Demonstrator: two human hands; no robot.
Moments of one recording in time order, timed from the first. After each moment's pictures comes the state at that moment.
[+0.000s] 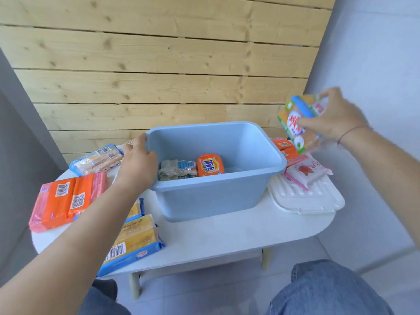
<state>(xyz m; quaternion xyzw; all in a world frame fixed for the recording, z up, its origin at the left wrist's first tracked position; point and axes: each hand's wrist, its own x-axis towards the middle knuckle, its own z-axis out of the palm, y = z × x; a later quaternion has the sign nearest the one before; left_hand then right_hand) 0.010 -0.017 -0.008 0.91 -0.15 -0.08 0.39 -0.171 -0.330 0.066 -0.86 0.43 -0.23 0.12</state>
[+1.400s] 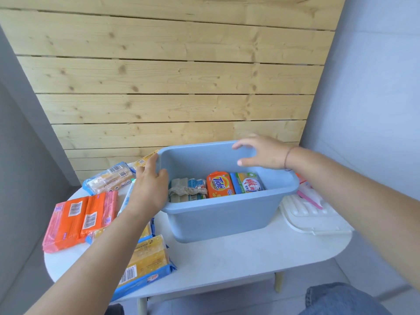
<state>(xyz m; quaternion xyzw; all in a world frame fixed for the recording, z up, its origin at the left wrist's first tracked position) 0.006 -0.013 -0.009 0.89 -0.16 -0.08 0.42 -0.093 -0.244 0.052 -0.98 0.15 0.05 0.15</state>
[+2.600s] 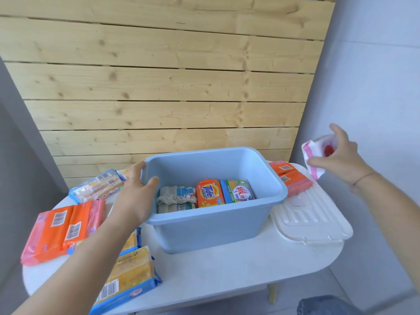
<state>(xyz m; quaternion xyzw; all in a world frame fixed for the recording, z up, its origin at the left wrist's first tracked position) 0.012 -0.015 -0.016 0.86 -0.14 -0.09 0.48 -0.190 -0.362 0.029 -0.80 0.39 -0.28 0.36</state>
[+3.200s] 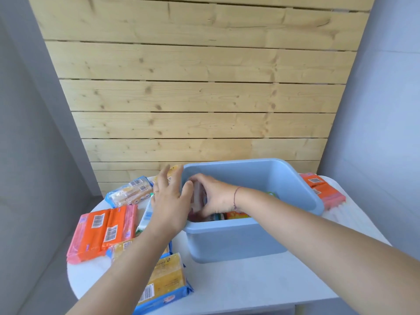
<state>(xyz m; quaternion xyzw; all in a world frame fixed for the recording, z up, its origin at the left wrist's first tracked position) 0.005 -0.012 -0.012 0.87 -0.21 0.00 0.44 -0.029 -0.138 0.004 -0.93 0.04 0.07 0.37</state>
